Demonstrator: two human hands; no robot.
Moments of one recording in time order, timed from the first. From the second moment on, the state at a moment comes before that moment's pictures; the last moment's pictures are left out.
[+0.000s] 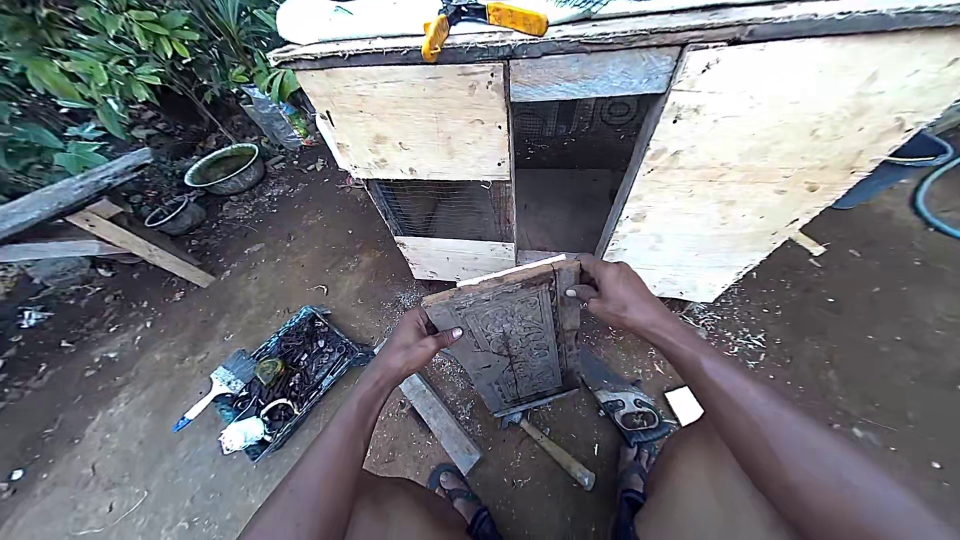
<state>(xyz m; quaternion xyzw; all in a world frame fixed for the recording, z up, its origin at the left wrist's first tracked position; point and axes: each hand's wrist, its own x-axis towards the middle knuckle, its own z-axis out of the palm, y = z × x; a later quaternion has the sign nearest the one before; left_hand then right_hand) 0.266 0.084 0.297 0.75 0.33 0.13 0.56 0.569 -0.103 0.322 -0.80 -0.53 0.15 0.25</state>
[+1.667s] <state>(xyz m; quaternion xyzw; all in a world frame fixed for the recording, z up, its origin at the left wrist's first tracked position) 0.228 0.093 0.292 0.71 0.27 0.23 0.60 0.547 -0.069 0.304 -0.69 -0.53 0.26 0.42</state>
